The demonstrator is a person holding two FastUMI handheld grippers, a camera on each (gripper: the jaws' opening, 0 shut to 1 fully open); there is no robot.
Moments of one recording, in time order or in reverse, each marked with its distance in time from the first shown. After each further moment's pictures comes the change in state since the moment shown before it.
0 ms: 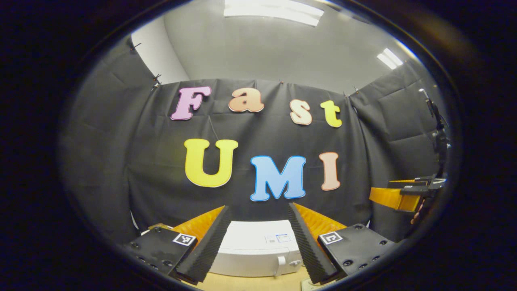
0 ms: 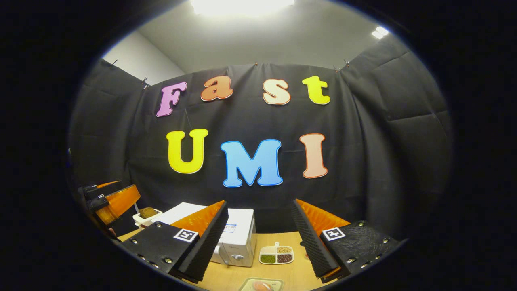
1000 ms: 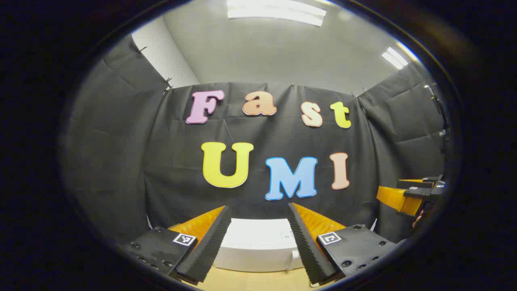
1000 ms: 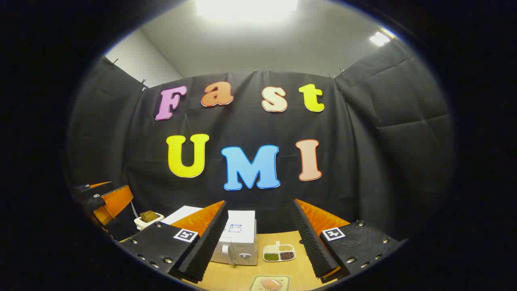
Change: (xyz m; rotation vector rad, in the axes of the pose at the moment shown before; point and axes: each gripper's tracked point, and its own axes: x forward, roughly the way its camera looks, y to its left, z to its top) left arm -0.048 0.040 0.041 0.004 -0.002 0.059; right arm -0.036 0.043 0.024 0.000 -0.043 -0.067
